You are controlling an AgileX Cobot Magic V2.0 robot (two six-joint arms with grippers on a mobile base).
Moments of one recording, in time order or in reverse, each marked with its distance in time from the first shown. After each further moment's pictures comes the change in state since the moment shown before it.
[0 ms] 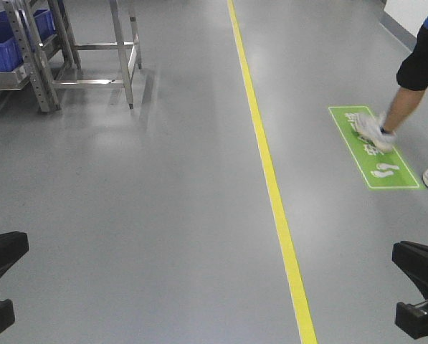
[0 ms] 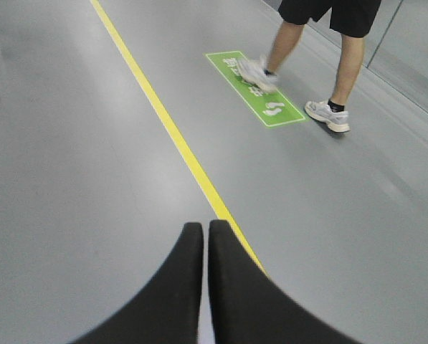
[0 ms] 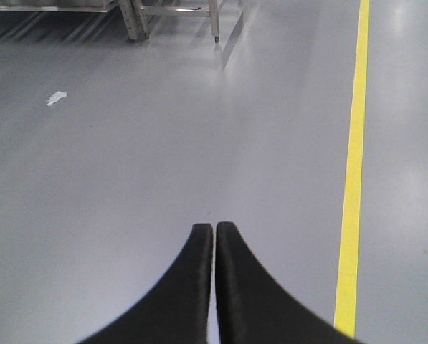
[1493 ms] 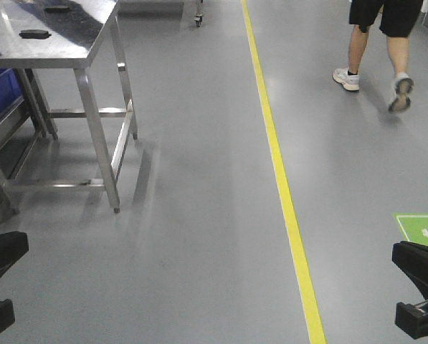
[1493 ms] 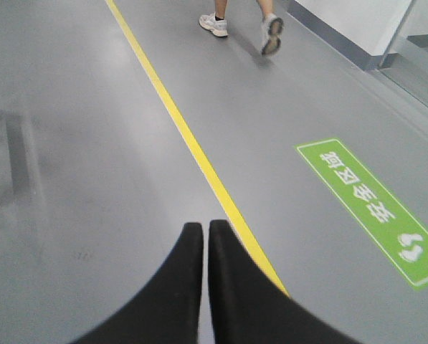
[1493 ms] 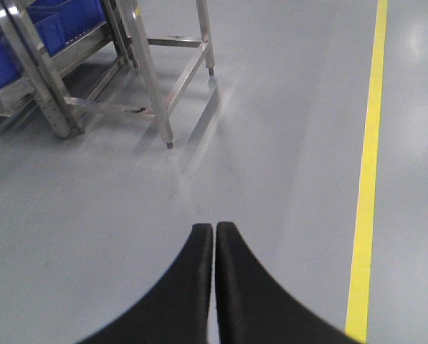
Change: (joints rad) left arm 0.000 0.000 0.000 0.000 0.001 0.000; right arm 0.000 0.000 0.000 0.000 0.001 0.000
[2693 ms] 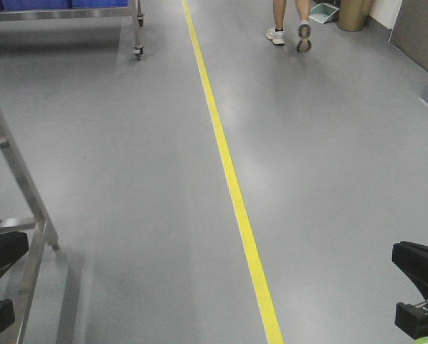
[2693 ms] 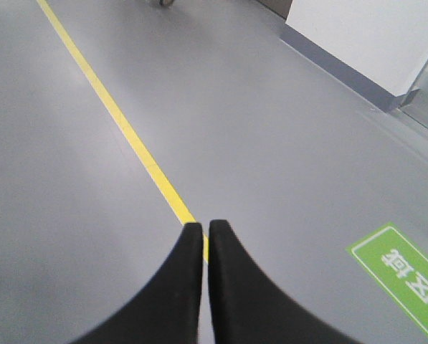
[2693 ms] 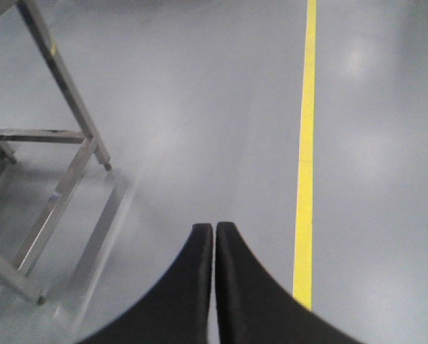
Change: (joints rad) left arm 0.000 0.000 0.000 0.000 -0.001 0.000; right arm 0.000 0.000 0.000 0.000 0.000 0.000
